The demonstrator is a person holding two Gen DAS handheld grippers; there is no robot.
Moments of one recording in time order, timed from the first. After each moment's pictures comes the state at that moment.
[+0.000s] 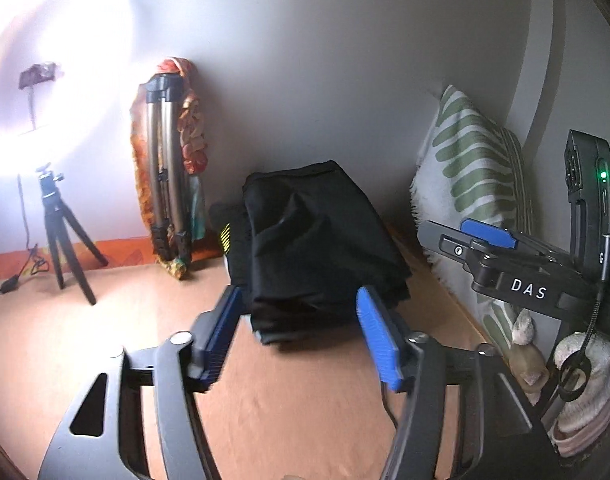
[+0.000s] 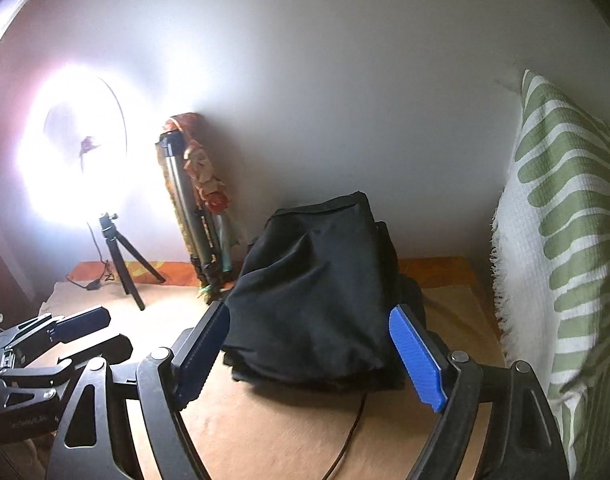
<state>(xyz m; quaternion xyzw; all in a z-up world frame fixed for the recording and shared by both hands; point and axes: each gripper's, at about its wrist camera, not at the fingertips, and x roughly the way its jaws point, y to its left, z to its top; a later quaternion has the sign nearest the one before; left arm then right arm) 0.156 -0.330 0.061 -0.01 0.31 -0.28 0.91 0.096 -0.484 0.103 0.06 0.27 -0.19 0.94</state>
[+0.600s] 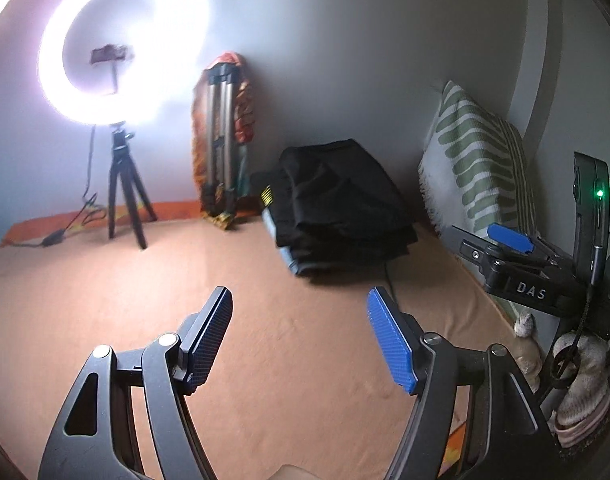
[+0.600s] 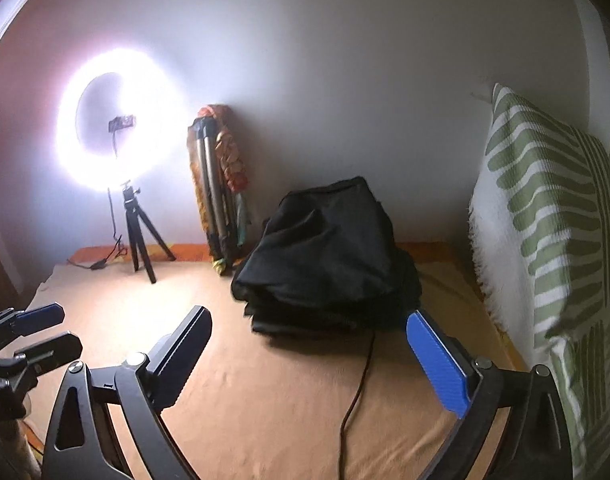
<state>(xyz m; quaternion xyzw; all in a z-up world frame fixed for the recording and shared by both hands) 0.073 -0.256 0.035 0.00 0.30 -0.25 0.92 0.022 -0.402 0.065 0.04 0.25 -0.21 0.94</state>
